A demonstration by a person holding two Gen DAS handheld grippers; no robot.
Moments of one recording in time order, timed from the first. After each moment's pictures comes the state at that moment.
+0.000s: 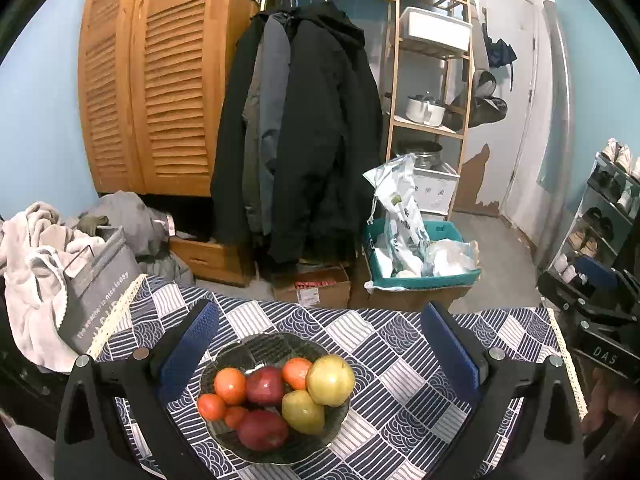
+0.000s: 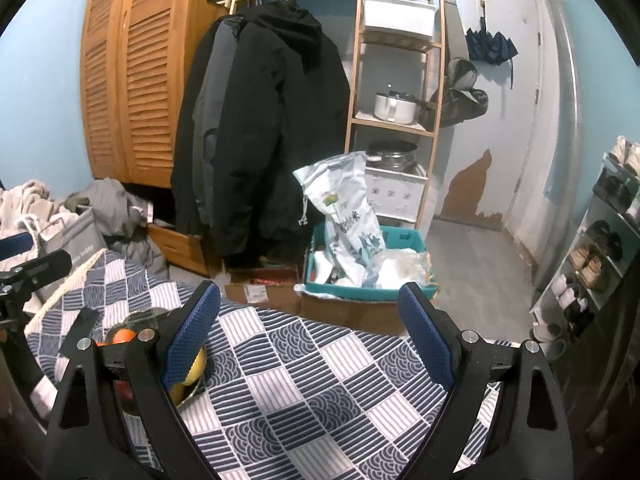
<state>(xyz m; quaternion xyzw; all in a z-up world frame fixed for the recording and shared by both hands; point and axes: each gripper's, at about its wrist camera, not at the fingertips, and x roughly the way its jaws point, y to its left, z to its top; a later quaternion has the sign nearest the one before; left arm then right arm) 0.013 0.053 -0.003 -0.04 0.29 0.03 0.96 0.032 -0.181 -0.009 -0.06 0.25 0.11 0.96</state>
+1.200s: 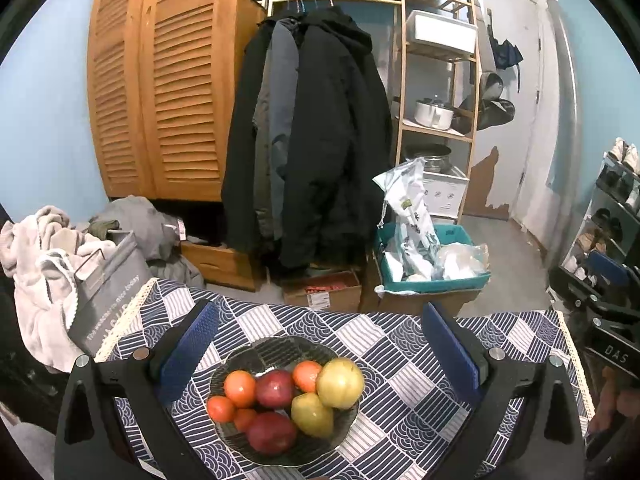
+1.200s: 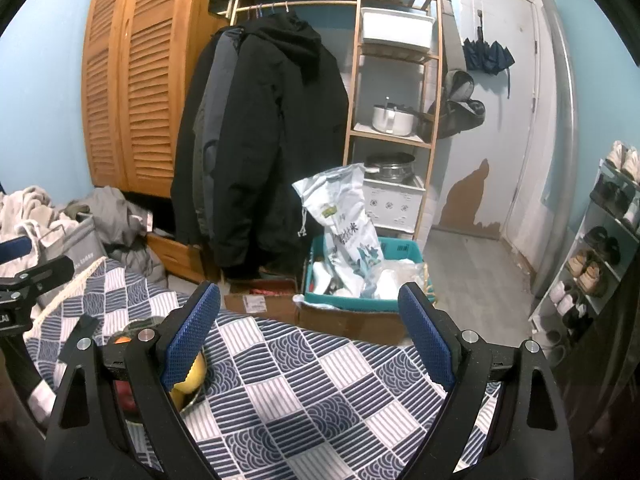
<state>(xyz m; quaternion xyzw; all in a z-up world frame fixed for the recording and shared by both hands) 0.009 0.052 -0.003 -0.03 0.28 0.05 0.96 0.028 -0.182 -0.002 -0.05 0.23 0.11 0.97</state>
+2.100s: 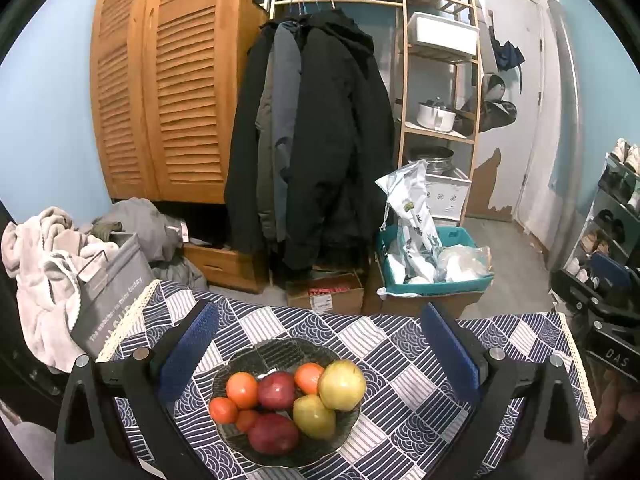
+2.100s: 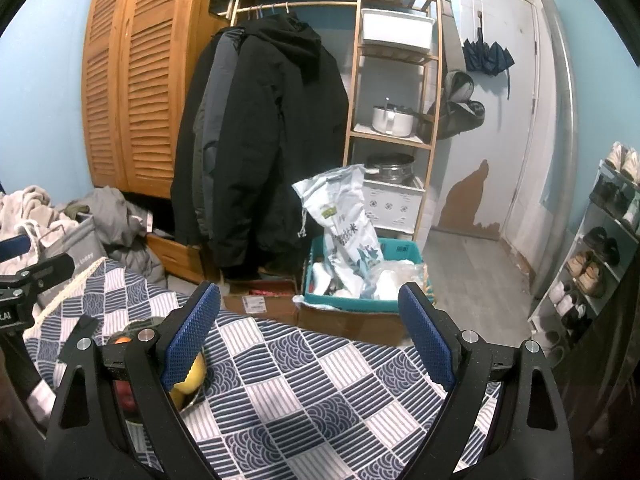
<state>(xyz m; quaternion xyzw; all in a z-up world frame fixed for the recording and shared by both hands) 0.009 0.050 -0.001 -0.03 0.28 0.06 0.96 0.028 -0.181 -0.002 -0.06 0.23 0.11 0.97</state>
